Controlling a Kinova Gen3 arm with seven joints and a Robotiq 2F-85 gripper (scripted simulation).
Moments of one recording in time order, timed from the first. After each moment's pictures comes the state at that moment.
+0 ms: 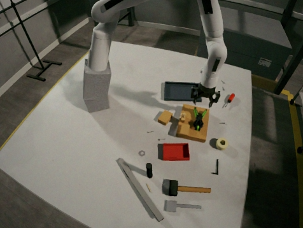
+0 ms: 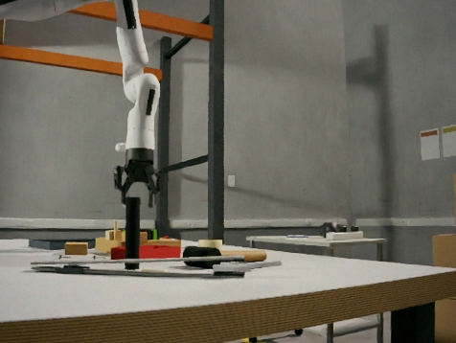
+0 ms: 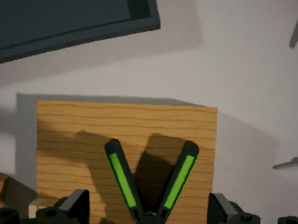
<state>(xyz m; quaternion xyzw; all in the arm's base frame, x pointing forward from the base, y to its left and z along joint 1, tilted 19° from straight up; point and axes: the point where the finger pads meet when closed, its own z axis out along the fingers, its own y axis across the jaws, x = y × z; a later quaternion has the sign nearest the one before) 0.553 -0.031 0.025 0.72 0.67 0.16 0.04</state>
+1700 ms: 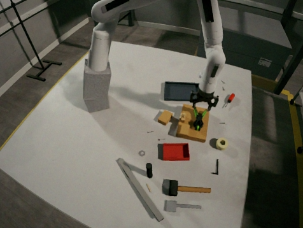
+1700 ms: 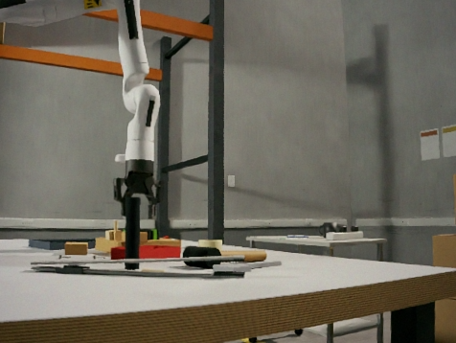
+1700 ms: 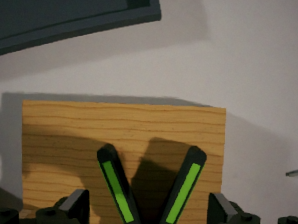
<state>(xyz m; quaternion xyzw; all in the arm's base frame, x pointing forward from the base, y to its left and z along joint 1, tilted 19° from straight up) 0.562 -0.026 -0.004 0.72 0.67 0.16 0.04</state>
